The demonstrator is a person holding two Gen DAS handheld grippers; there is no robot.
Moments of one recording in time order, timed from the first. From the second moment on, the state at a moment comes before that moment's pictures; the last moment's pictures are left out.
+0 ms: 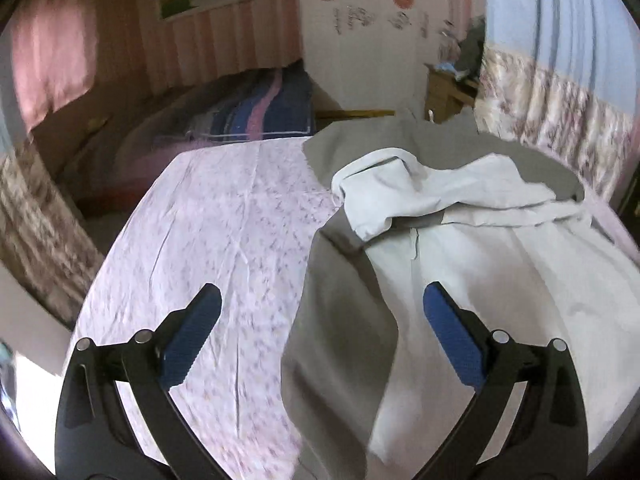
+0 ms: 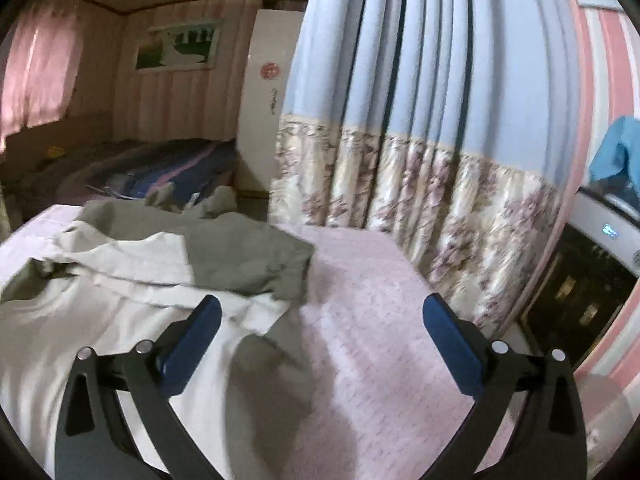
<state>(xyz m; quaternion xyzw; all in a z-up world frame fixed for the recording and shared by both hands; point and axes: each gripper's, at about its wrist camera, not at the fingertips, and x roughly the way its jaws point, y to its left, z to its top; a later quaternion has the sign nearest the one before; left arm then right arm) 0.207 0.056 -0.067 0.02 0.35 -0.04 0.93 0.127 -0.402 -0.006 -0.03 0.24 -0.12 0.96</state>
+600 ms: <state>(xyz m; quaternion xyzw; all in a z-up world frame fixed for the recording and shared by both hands) 0.135 0.045 -0.074 0.03 0.34 0.02 0.94 0.076 -0.376 -0.037 0.05 0.28 -0.10 0.95</state>
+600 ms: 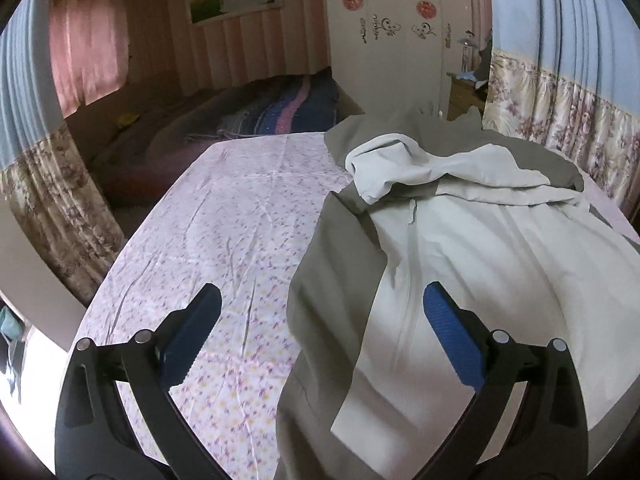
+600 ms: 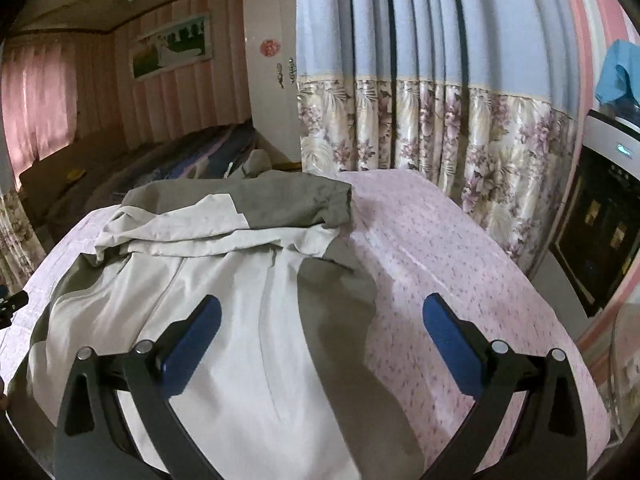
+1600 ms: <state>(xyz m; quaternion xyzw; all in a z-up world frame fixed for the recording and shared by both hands) 0.053 0.069 -0.141 0.01 0.37 0.02 0.93 -0.028 -0.389 -0.098 0.07 0.27 -0.12 0.95</state>
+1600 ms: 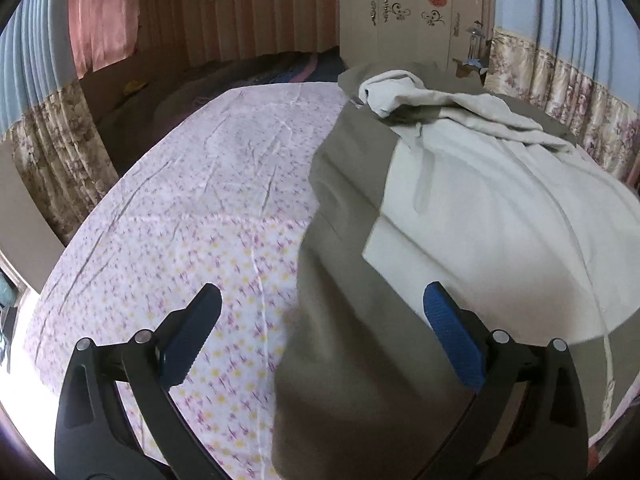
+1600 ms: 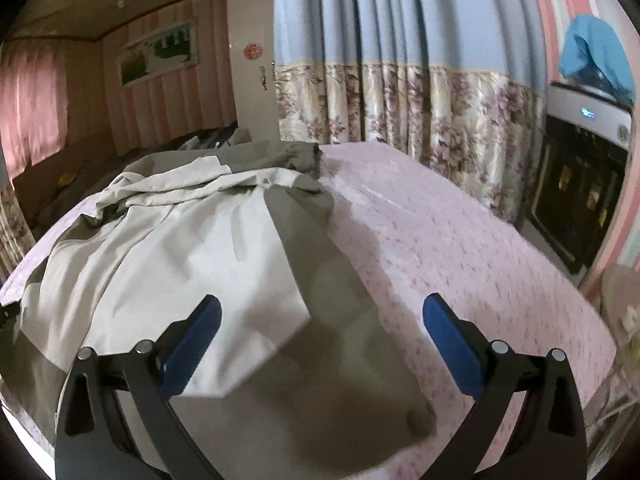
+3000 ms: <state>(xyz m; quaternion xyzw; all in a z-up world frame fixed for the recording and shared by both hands) 0.056 0.048 0.035 0.03 0.24 -0.08 0.97 -0.009 -0.397 0.053 0.01 0.14 -0.05 0.99</state>
